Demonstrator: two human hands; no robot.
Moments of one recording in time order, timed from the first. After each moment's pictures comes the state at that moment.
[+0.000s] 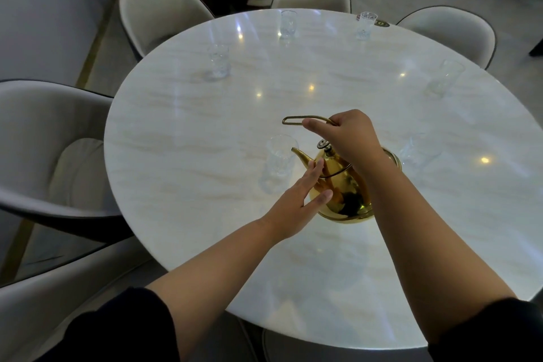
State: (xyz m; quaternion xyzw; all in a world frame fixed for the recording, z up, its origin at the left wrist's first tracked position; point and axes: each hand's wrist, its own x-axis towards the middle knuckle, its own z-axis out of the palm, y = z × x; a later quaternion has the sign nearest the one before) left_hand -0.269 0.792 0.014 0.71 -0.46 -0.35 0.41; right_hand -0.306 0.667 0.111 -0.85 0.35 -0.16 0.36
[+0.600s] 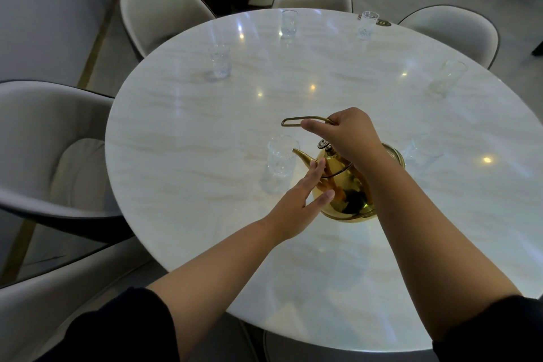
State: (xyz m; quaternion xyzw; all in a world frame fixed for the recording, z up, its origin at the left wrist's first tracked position) left_hand -0.269 0.790 0.016 0.70 -0.46 -0.35 0.42; right_hand -0.304 0.667 0.118 -0.86 0.35 -0.14 0.35
